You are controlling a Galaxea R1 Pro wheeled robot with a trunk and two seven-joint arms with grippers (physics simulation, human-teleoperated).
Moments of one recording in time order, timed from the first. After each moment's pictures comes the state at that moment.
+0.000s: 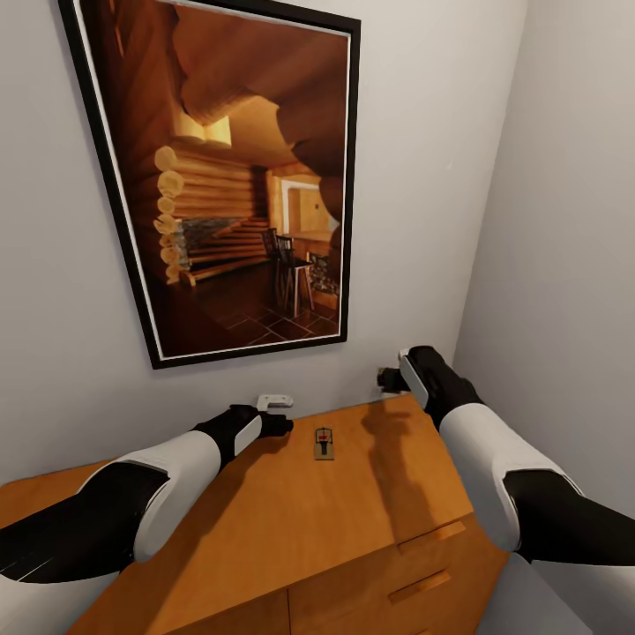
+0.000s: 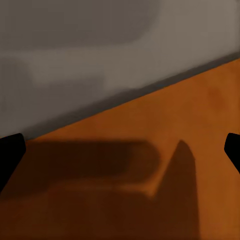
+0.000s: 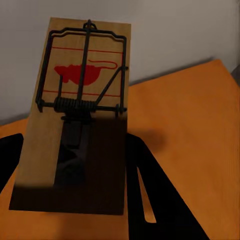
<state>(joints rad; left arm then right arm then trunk) -1.15 -0.16 -0.18 -0.02 0.19 0.31 0.01 -1.15 0.08 0.01 -0.50 -0.06 0.80 -0.19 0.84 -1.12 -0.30</state>
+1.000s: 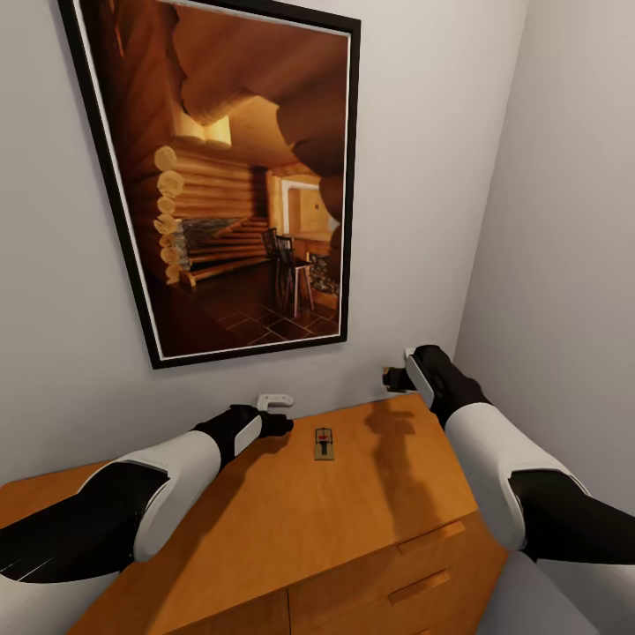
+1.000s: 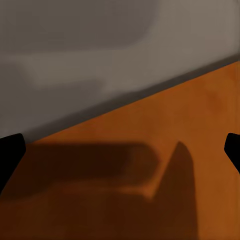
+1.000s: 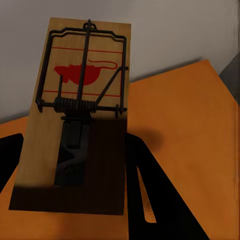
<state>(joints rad) -1.15 -0.16 -0.18 -0.02 0.19 0.31 0.00 -1.15 0.05 0.01 -0.50 -0.06 0.80 -0.18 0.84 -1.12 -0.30</state>
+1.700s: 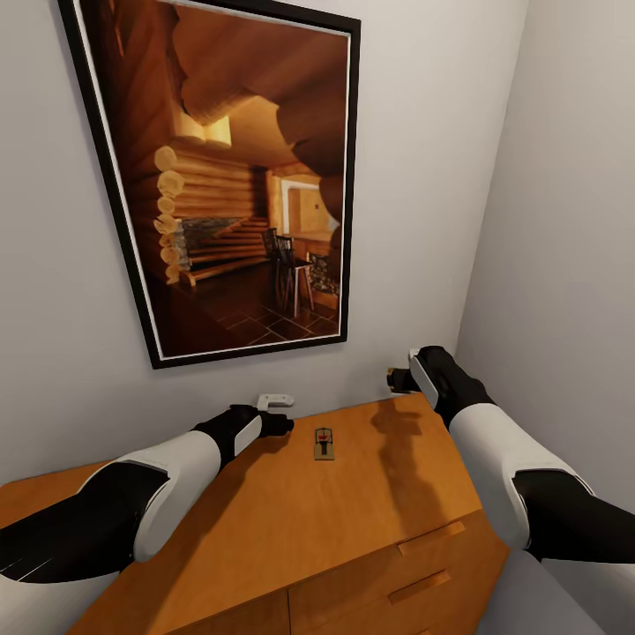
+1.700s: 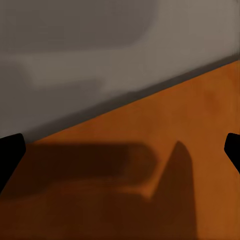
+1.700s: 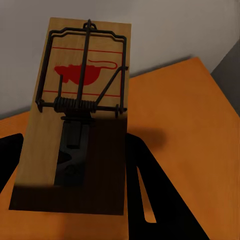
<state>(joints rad) -1.15 -0.16 -0.18 -0.02 0.19 0.30 0.00 -1.15 0.04 0.02 -0.49 -0.06 0.80 -0.18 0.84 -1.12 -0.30</state>
